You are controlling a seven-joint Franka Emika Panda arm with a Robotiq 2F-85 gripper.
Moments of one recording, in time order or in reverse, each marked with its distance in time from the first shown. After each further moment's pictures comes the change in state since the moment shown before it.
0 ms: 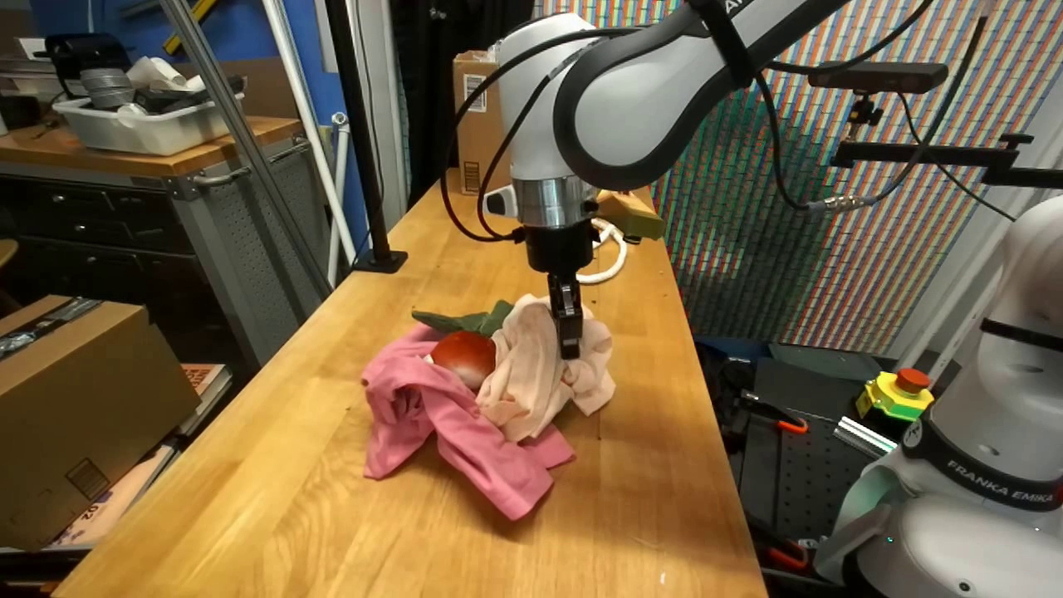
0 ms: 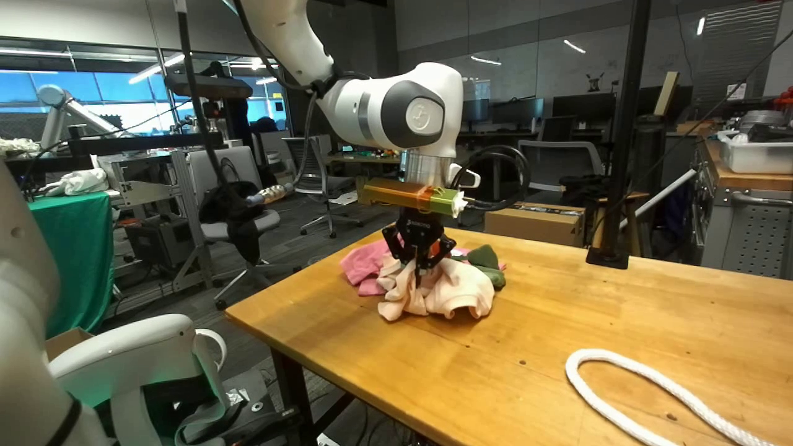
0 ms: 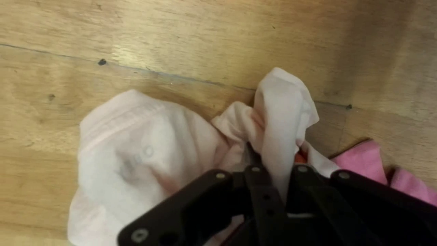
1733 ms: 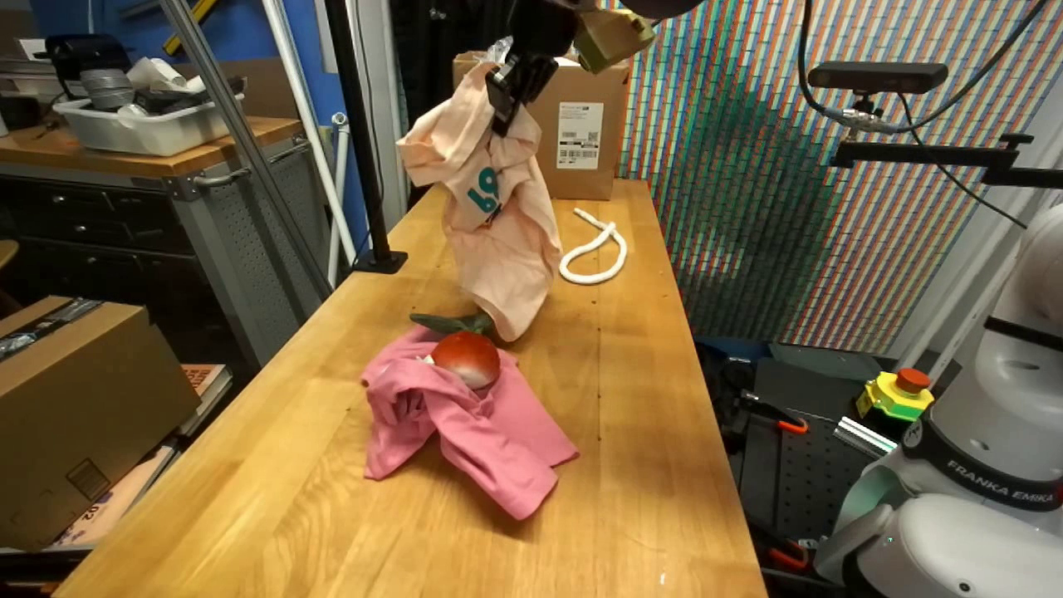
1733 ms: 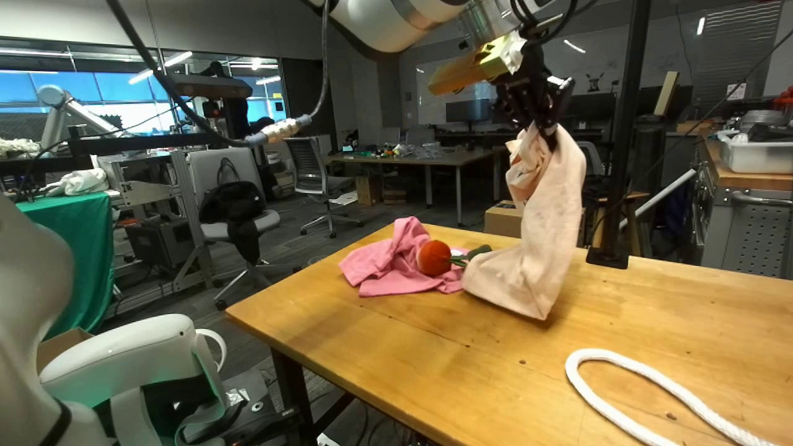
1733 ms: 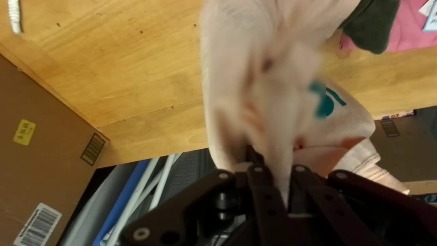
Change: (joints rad) arm -0.148 -0.178 -0.055 0.174 -0.297 0.313 0.564
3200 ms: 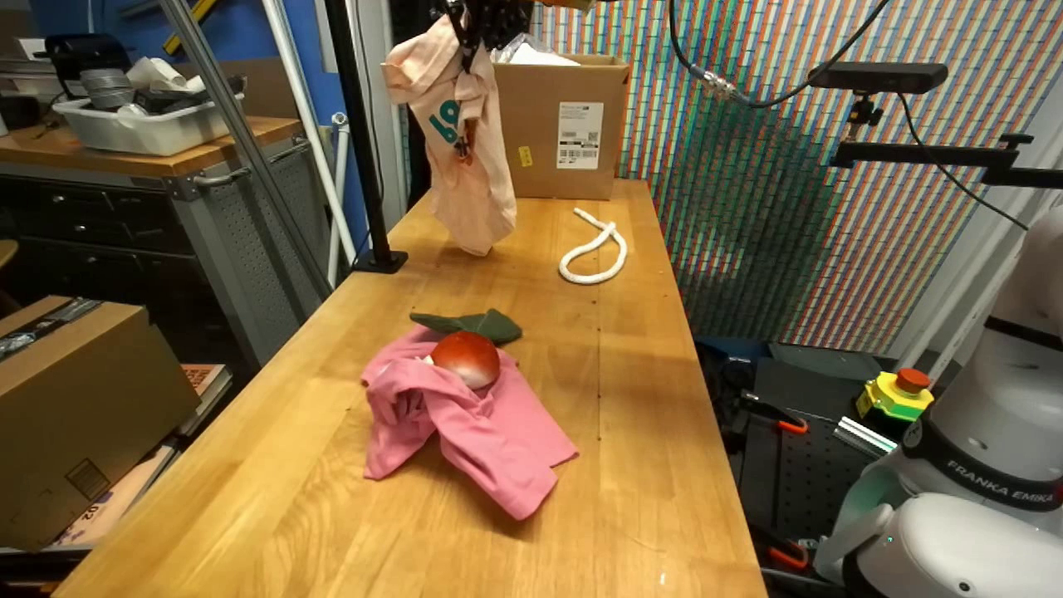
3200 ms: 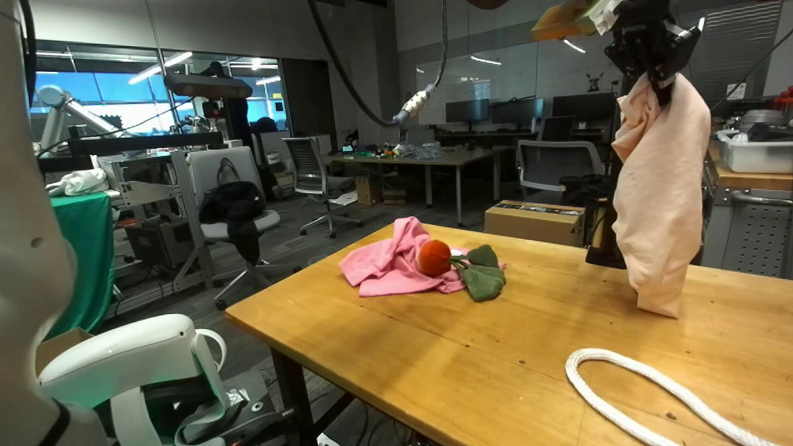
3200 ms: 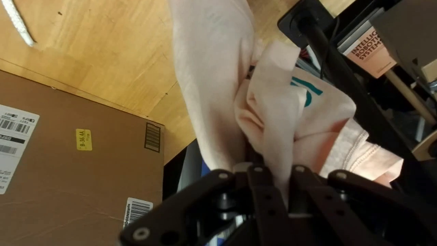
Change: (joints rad) arm -0.017 0.344 -0.124 0.545 0.104 -0.153 0.273
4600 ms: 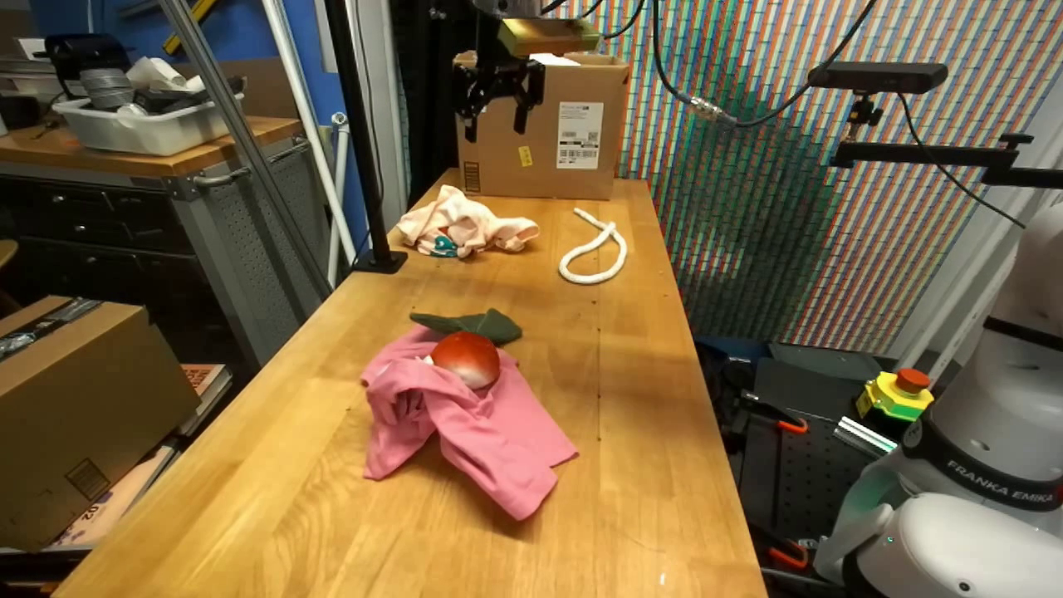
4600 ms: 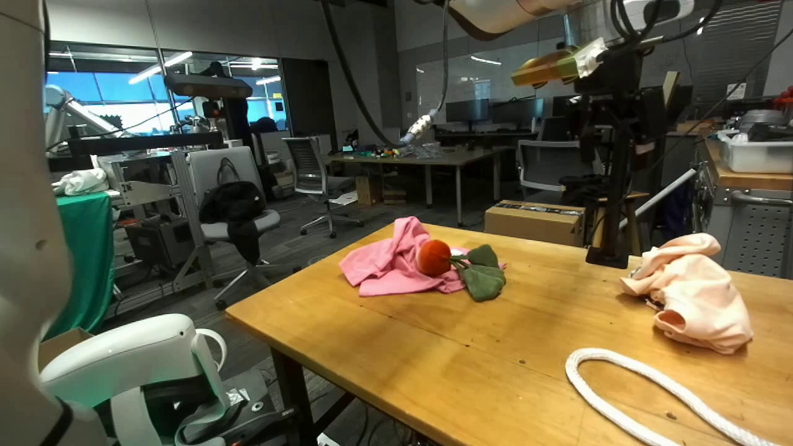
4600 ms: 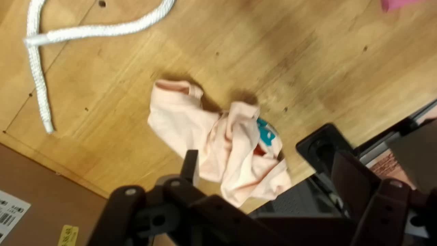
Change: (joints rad) arm 0.033 0.045 -0.005 -0.031 0.048 -0.266 -0.136
